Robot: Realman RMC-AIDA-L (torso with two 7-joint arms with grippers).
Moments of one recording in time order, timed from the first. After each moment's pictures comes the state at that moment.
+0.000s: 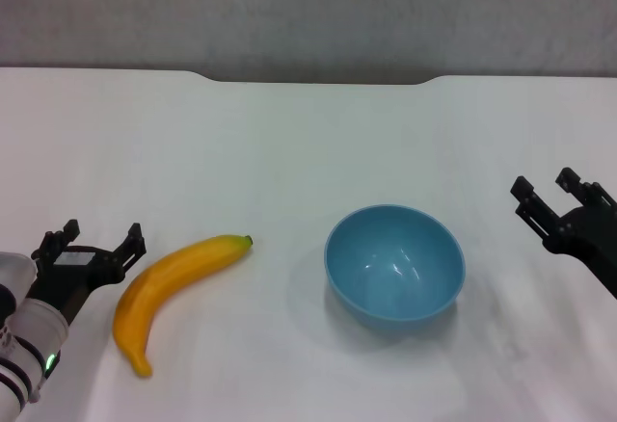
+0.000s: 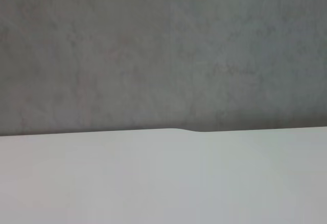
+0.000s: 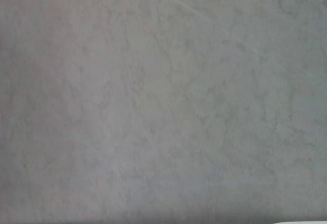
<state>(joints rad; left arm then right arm) -0.35 -2.04 -0.87 -0.42 2.26 0.71 -0.01 0.31 2.04 -1.84 -0.29 0.03 -1.06 0.54</state>
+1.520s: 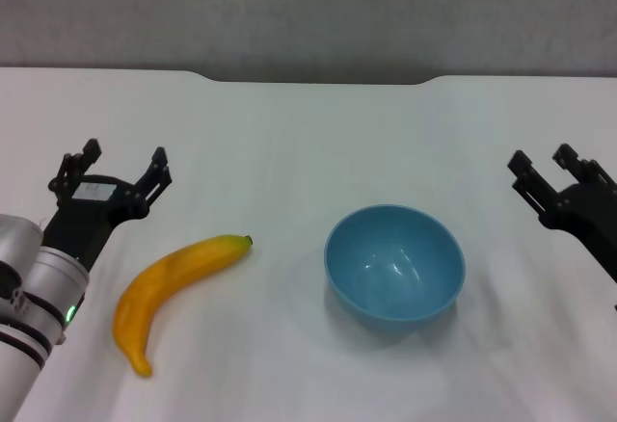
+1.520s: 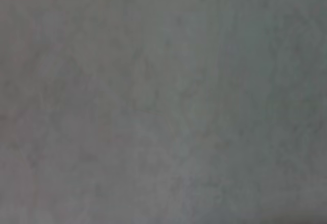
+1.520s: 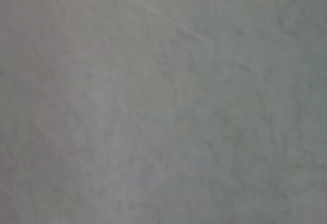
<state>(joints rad) -0.38 -2.04 -0.86 -0.46 2.31 0.93 0.00 0.31 2.04 -1.86 -0.35 0.08 -1.05 0.55</state>
